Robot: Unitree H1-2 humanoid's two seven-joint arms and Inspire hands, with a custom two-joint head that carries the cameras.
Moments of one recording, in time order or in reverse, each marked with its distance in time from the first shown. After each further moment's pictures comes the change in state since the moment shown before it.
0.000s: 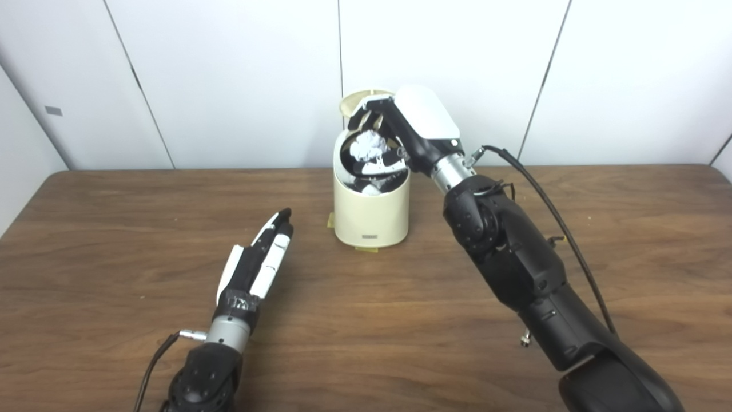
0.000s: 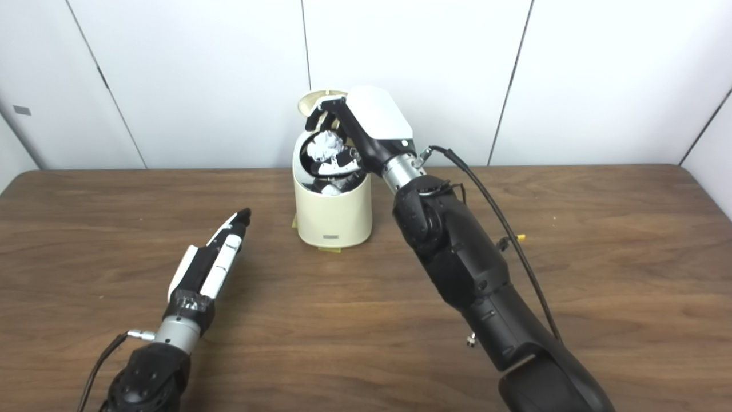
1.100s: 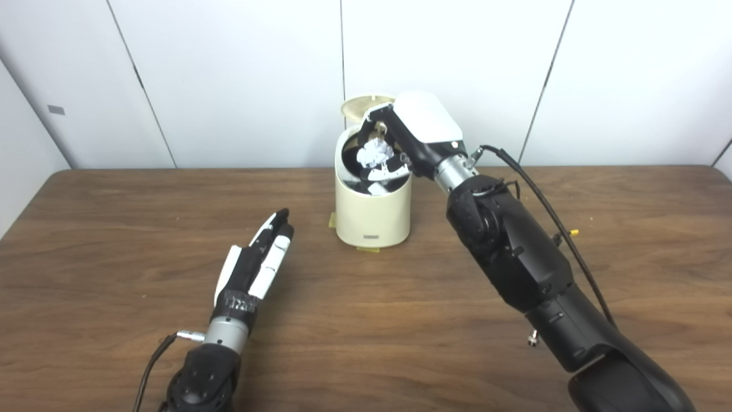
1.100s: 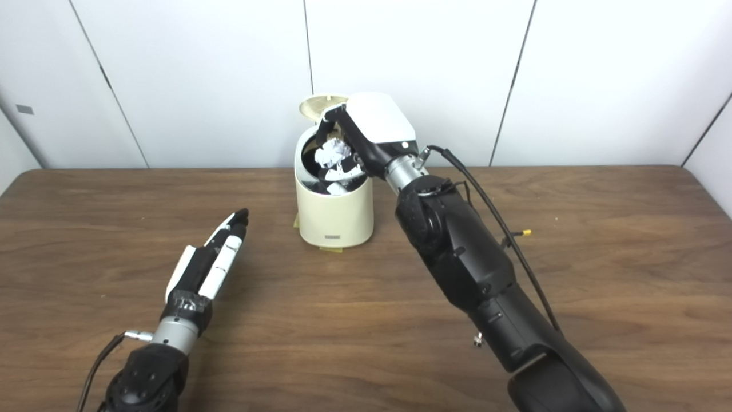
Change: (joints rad) left arm 0.000 -0.001 0.003 -0.014 0.018 0.017 0.000; right arm 0.001 -0.021 0.034 -0.047 -0.067 0.072 0.065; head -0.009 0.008
